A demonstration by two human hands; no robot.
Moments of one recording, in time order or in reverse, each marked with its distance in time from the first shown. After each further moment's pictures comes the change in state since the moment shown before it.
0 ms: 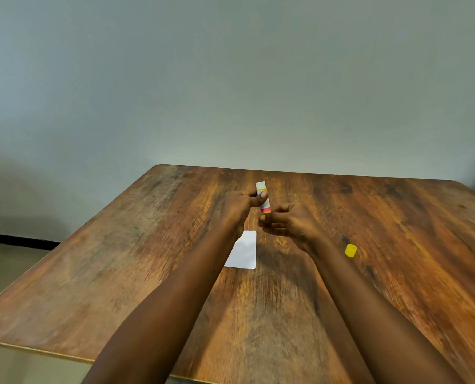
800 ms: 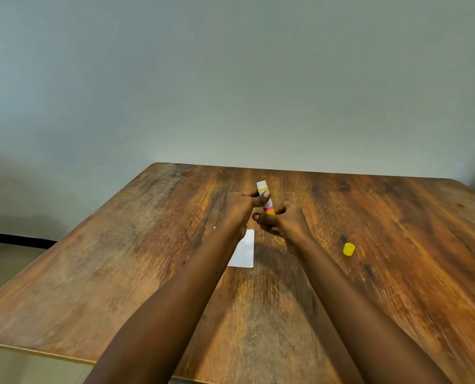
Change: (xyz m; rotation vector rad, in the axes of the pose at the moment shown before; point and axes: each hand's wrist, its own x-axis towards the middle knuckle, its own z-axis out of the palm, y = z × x) left_hand -0.008 0.002 0.007 -0.013 -0.017 -0.027; right_hand 0.000 0.007 0.017 -0.118 0.248 0.009
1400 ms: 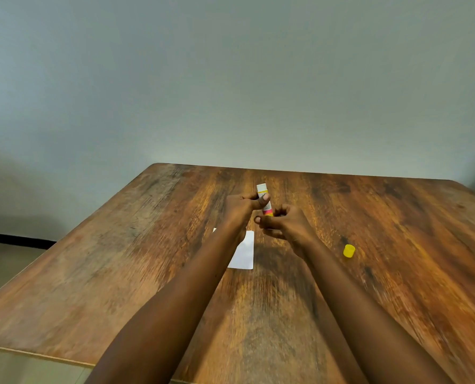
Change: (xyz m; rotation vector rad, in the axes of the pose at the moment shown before) left_hand 0.002 -0.004 -0.001 0.010 -0.002 0.020; right_hand 0.004 0.004 -0.010 0.004 -0.136 -0.021
